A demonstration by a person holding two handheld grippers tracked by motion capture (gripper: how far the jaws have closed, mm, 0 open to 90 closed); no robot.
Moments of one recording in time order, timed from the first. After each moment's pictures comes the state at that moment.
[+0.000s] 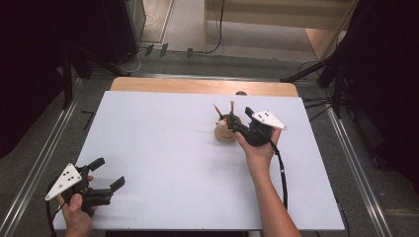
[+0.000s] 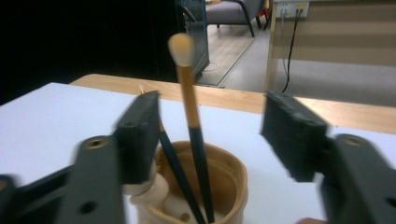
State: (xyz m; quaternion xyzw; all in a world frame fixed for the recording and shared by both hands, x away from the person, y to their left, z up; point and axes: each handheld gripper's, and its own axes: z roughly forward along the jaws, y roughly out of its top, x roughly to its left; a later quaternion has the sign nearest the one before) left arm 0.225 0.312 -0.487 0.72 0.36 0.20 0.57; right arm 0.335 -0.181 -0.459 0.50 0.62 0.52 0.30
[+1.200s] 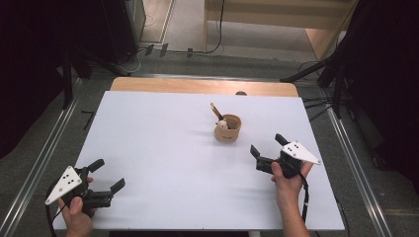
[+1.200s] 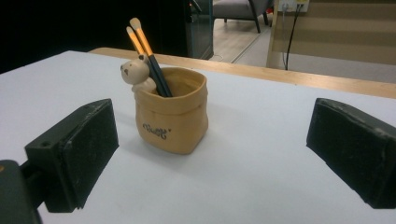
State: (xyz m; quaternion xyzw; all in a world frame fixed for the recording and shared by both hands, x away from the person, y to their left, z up) left arm 0.220 0.312 -0.488 0.71 0.35 0.21 0.57; right arm 0.247 -0.243 -0.480 0.48 0.64 0.51 0.30
